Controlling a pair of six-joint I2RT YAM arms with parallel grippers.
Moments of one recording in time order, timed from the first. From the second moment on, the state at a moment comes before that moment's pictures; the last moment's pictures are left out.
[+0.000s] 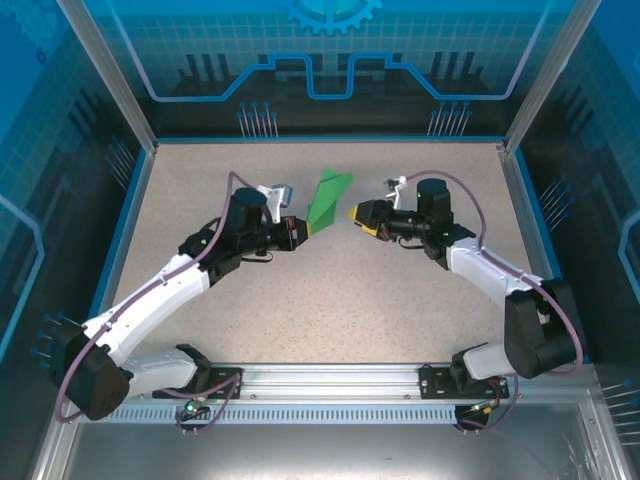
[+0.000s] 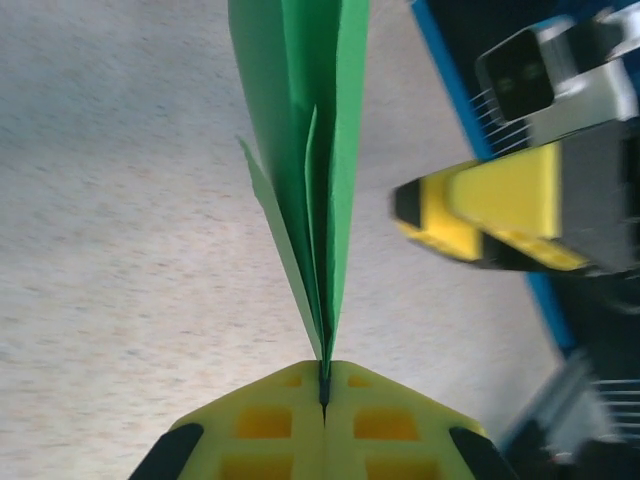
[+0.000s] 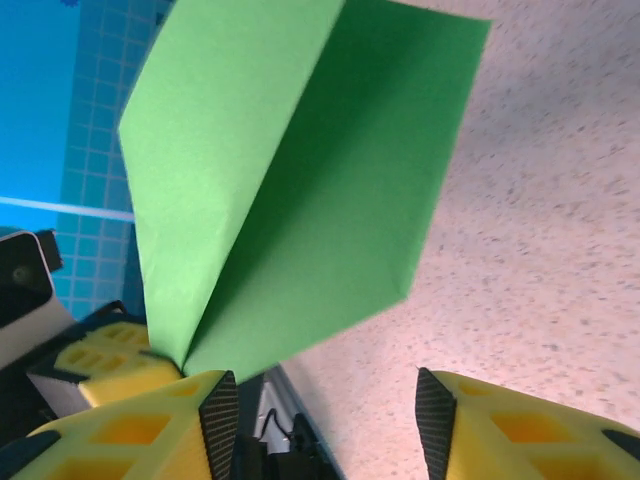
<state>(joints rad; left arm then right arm) -0.55 1.21 1.01 -0.41 0.23 -0.55 0.30 1.40 0.83 0.12 -0.82 0.90</state>
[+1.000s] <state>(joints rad) -1.16 1.82 1.10 -0.54 -0.90 0.33 0.11 1.31 0.82 -0.15 -0.80 0.71</state>
